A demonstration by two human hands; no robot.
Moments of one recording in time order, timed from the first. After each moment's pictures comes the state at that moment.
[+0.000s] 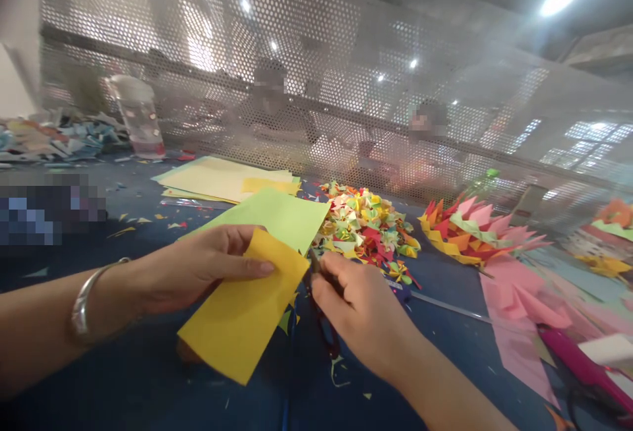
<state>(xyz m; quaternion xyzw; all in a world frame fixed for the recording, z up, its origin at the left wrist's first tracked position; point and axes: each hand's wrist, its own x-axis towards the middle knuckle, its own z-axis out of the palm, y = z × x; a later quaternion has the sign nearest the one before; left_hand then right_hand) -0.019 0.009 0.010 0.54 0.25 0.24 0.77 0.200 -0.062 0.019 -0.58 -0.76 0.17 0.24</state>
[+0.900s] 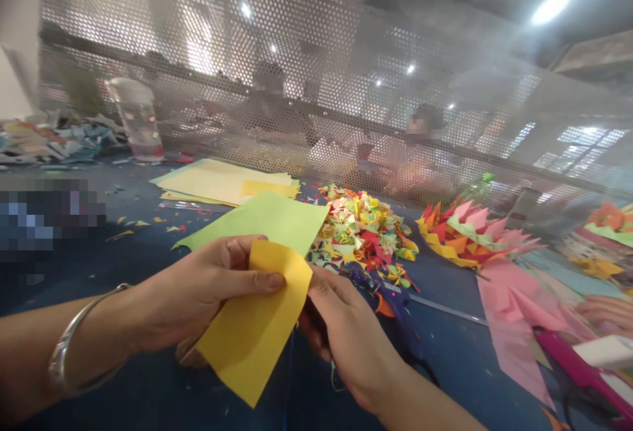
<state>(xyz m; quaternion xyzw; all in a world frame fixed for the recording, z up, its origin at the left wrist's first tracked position) -0.009 -0.009 0.005 0.49 0.24 0.28 0.79 0.174 -0.070 -0.009 -0.50 -0.50 0.55 0.45</state>
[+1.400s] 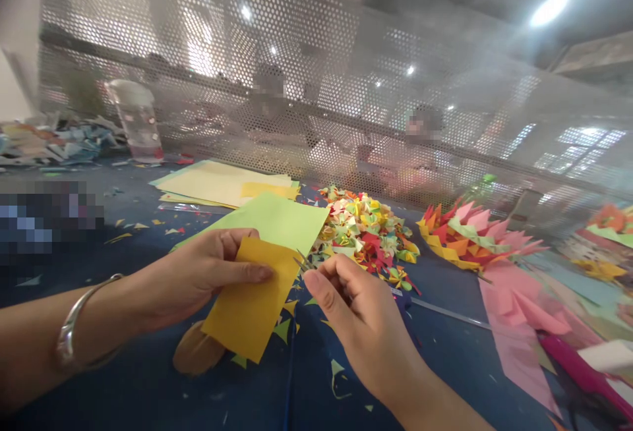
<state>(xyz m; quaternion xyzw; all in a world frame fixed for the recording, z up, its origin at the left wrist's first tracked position) -0.019 0.009 0.001 0.54 0.26 0.30 0.74 0.190 -0.070 0.011 -0.55 -0.67 0.28 0.41</state>
